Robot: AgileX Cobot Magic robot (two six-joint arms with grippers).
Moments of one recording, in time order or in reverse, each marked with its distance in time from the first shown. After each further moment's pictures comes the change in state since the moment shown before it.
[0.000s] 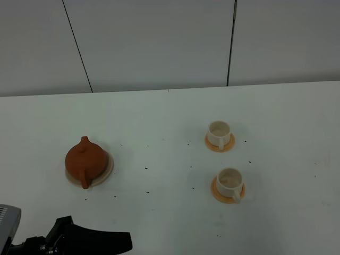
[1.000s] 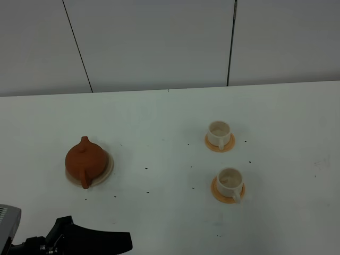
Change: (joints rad) left arm 0.000 0.000 0.000 0.000 0.000 0.002; right arm -0.195 -0.038 0.072 0.400 -0.012 -0.371
